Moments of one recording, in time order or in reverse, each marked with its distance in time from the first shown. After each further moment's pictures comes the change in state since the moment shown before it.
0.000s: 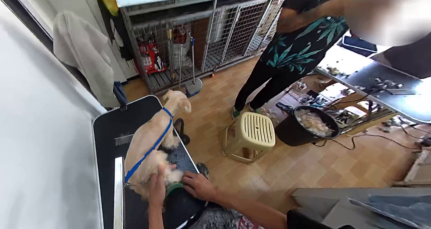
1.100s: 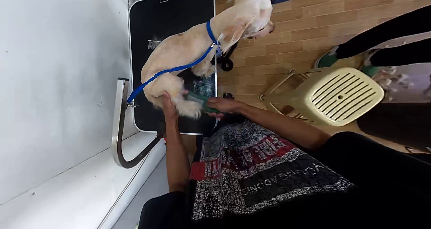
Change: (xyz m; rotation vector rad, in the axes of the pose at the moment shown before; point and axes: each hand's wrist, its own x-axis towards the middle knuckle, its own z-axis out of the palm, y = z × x) left_hand 0.014 -0.012 0.040 -0.297 0.408 0.053; right_hand 0.076 0.087 -0.076 1.084 -0.984 0.403
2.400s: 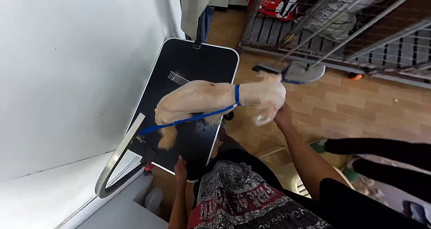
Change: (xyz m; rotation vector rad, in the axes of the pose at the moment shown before) left_hand -0.105 -0.165 0.005 0.515 0.561 -0.407; right_hand -0.056 -0.076 -0.280 -0.645 1.229 -0.206
